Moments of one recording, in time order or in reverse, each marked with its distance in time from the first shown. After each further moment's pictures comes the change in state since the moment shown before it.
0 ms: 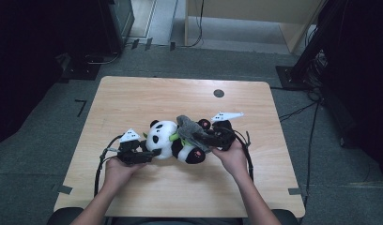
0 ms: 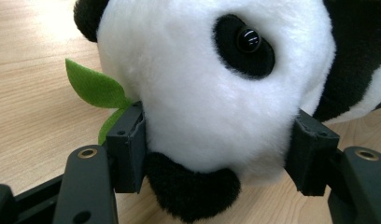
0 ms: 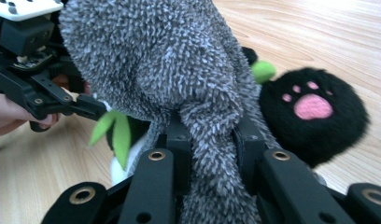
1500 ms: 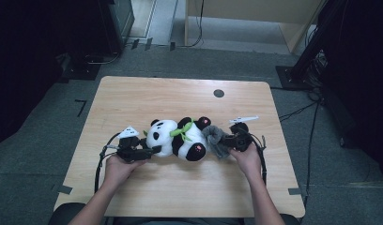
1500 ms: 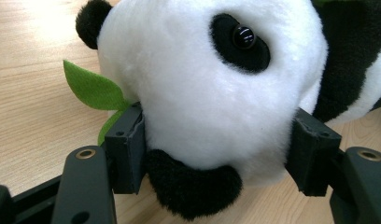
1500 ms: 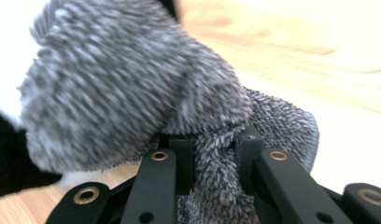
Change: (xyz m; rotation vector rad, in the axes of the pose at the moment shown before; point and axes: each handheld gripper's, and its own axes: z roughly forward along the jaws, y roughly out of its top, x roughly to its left) left arm 0.007 0.006 0.001 -0.014 -0.036 -0.033; right arm -0.066 -0.041 -0.013 0.142 -0.174 0.201
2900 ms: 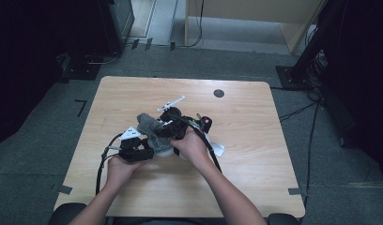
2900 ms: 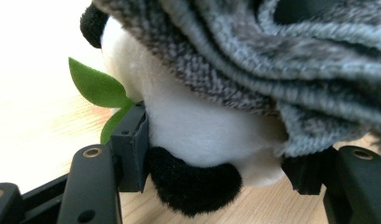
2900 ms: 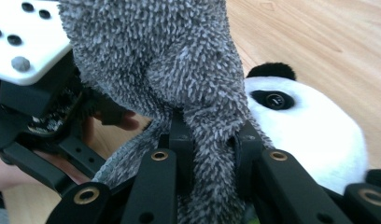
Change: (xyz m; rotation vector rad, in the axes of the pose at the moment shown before) left arm -0.004 -0.002 0.004 -0.018 0.024 0.015; right arm 0.180 0.096 0.069 0.113 0.127 -0.306
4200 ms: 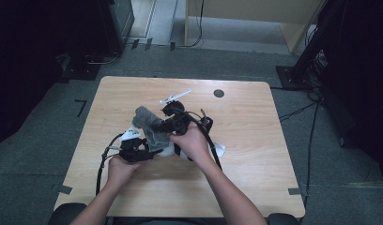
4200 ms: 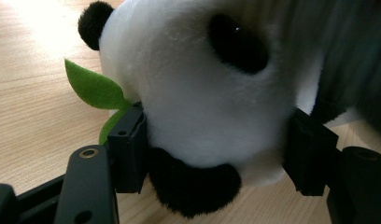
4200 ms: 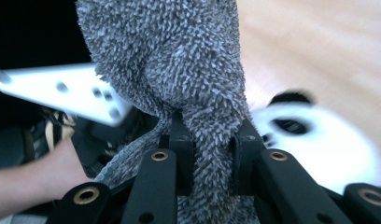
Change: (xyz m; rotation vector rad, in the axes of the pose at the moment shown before) left arm 0.000 -0.001 0.002 -0.028 -0.020 0.014; right arm 0.006 0.012 -0.026 -0.073 0.106 0.063
